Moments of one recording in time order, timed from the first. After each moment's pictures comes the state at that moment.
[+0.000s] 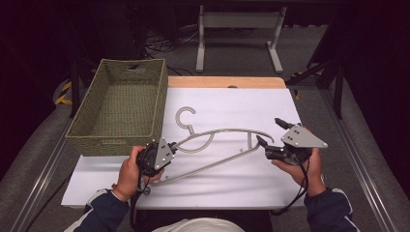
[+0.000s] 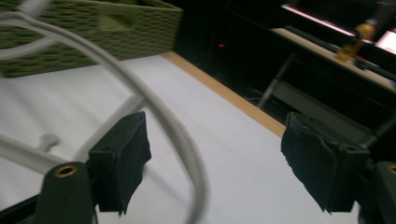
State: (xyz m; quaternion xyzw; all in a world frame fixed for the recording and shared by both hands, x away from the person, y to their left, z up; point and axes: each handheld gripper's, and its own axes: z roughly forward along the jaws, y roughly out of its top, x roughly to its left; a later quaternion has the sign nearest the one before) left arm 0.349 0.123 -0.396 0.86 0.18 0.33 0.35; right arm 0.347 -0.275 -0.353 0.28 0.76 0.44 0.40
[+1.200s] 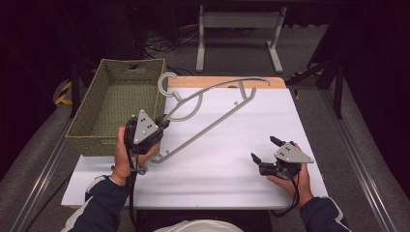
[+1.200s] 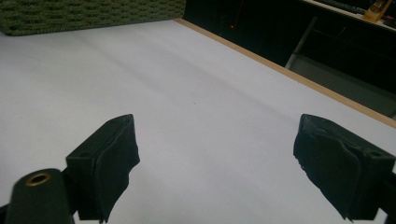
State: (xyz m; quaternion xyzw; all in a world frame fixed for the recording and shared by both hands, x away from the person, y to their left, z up) left arm 0.376 0.147 -0.342 0.77 0.26 0.35 0.47; right arm 0.346 -0.276 -0.430 0.30 0.76 0.45 0.35
